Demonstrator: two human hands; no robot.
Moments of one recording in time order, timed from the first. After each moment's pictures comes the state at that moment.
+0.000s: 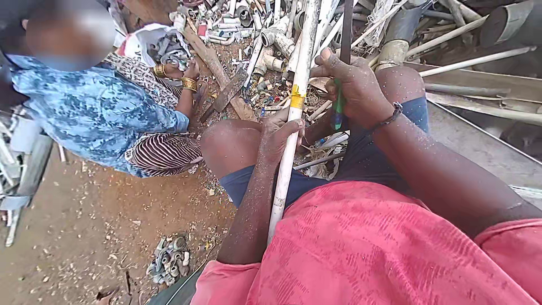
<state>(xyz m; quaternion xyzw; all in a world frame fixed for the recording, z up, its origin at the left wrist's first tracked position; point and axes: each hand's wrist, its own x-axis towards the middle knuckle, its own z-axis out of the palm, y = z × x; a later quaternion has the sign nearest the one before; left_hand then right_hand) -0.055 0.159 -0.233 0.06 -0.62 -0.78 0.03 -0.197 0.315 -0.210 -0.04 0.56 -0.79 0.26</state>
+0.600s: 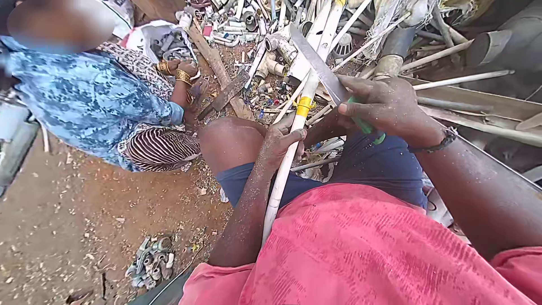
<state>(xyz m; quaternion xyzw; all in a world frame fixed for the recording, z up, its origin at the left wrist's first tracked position) -0.039 0.163 -0.234 0.12 -0.61 -0.78 -0.05 -0.181 0.388 -0.179 -0.30 0.74 -0.53 0.30</state>
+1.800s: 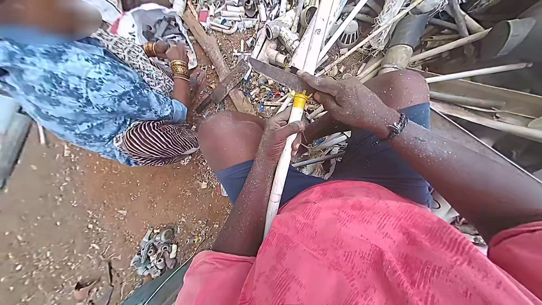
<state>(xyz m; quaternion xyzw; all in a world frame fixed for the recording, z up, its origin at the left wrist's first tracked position) -0.050 0.151 -0.248 0.10 -0.52 -0.85 -0.03 -0.196 0.328 -0.218 -0.49 0.80 -0.33 0.07</state>
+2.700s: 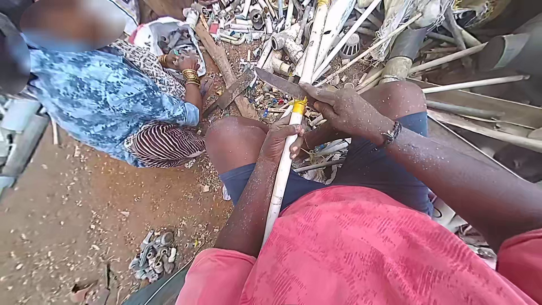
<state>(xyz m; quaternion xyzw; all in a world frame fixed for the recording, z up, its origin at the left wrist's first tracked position) -0.049 0.144 -0.261 0.08 -0.38 -0.92 -0.08 -0.197 0.327 -0.219 -0.49 0.81 -0.32 0.07</state>
